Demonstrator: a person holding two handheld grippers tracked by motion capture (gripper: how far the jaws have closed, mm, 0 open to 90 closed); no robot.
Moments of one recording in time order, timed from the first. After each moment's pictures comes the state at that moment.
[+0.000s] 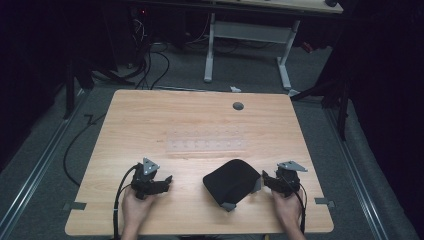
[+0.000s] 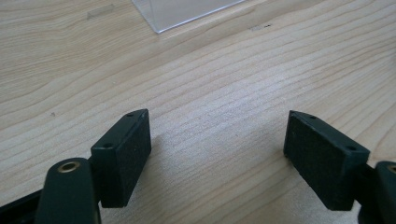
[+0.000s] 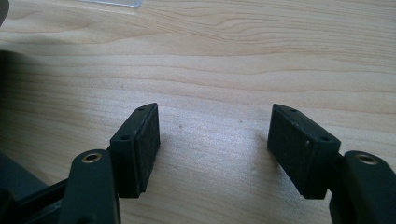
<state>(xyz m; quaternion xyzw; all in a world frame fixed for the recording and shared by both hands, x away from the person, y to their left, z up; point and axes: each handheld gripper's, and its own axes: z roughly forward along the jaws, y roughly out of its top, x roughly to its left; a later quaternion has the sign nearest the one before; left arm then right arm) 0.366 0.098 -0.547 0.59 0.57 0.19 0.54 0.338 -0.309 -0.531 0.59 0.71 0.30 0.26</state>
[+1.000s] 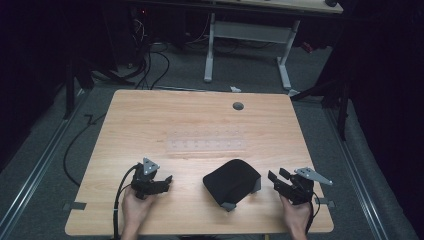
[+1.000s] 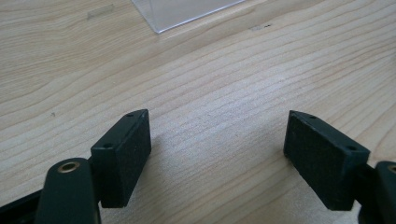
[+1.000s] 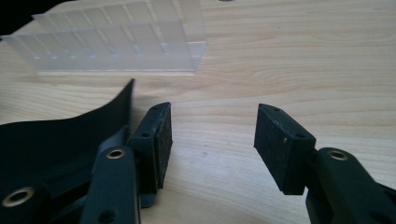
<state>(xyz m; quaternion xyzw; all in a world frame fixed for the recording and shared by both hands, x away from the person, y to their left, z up) 0.366 0.098 -0.547 0.59 0.57 0.19 0.54 0.294 -0.321 -0.492 0.57 0.66 0.44 0.23</state>
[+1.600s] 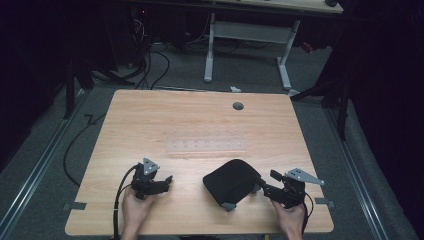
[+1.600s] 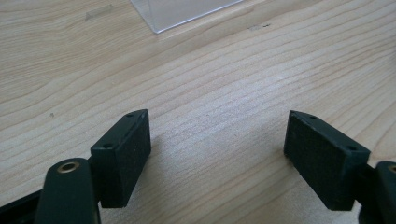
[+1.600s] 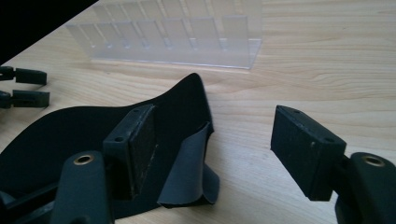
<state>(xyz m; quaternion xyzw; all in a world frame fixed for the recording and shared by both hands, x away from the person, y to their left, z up) 0.366 0.098 -0.547 0.59 0.57 0.19 0.54 0.289 -0.296 -0.485 0.53 0.69 0.46 0.19</state>
